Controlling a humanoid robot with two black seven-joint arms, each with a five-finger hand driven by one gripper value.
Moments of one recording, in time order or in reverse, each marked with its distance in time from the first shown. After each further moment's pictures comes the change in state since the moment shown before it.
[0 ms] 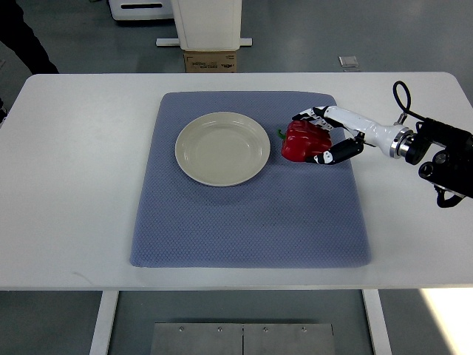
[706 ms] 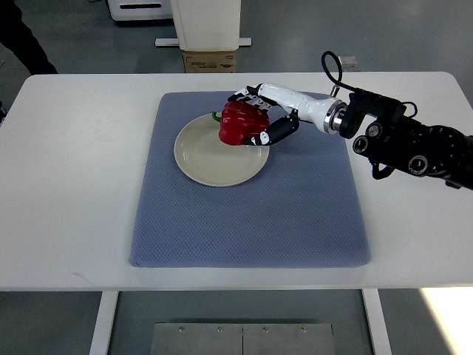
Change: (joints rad) left arm 0.000 0.000 0.000 0.000 0.000 0.000 -0.001; right arm 0.136 0.251 -0.003 -0.056 0.017 0.010 -0.115
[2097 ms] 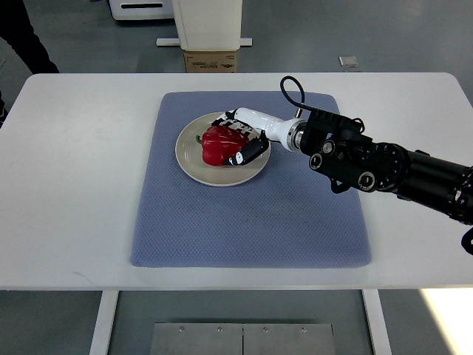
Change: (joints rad) left arm 0.000 0.000 0.000 0.000 0.000 0.000 0.000; right arm -0.043 0.189 -0.006 -0.150 -0.002 0.009 -0.187
